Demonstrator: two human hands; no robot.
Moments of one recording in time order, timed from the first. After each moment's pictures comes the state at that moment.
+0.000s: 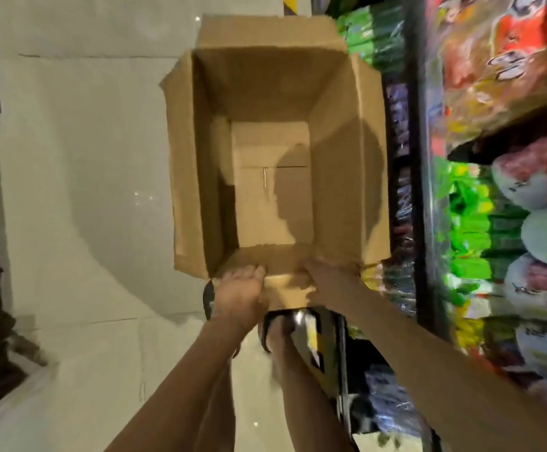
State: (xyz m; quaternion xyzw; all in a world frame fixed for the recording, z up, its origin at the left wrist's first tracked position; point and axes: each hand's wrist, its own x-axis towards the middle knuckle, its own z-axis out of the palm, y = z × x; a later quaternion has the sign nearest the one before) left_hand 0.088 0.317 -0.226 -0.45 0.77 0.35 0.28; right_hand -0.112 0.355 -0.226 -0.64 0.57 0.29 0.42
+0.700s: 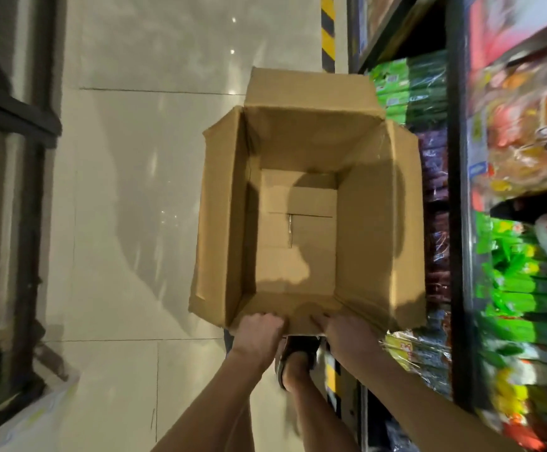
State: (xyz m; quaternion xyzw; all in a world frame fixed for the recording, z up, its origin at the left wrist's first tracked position) left_hand 0.102 0.302 -0.211 -0.42 0.79 0.33 0.31; right_hand -0.073 0.349 -0.220 -0.63 0.59 0.33 0.38
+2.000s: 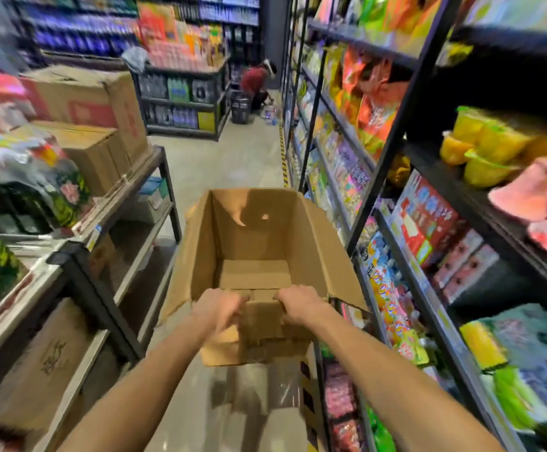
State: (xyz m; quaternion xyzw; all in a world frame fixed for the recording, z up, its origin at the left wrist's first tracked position) left_hand 0.204 0.098 0.411 -0.48 0.87 0.08 0.11; right_hand 0.018 0.127 0.432 -0.75 0.64 0.12 0.16
